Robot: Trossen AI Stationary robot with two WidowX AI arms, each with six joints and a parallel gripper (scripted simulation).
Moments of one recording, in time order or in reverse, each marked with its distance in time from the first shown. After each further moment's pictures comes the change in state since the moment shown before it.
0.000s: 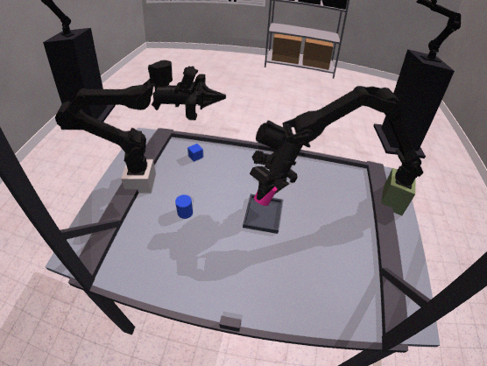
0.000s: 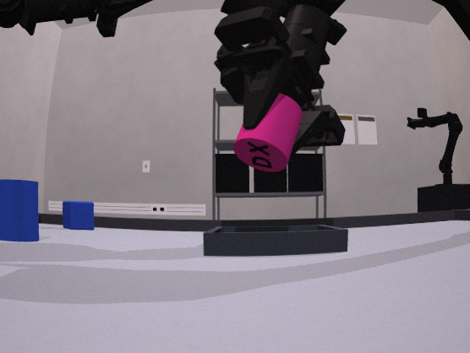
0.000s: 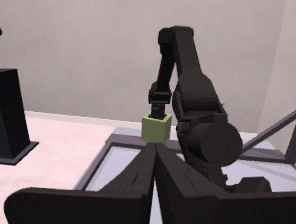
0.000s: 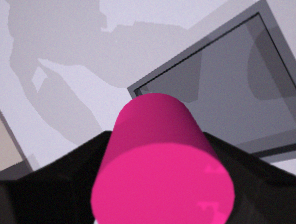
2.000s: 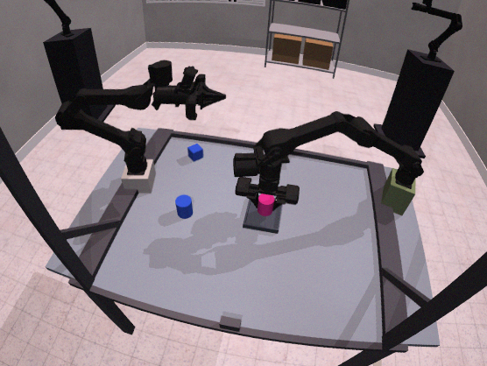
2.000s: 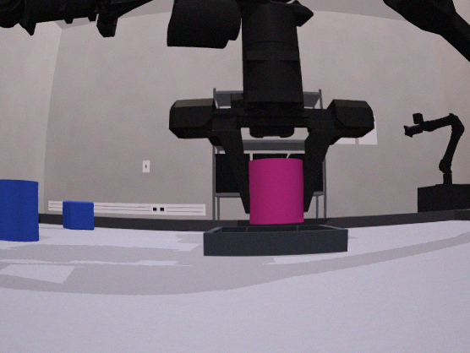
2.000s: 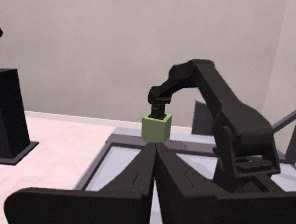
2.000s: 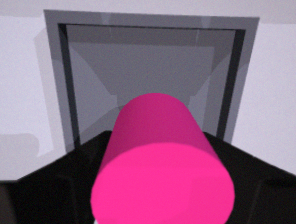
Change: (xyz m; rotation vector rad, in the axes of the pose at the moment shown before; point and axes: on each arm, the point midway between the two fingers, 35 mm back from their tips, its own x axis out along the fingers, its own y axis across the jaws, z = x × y) left arm 0.000 0.000 0.000 0.000 0.000 0.000; right arm 0.045 -0.026 -0.003 0.947 -0.220 -0.519
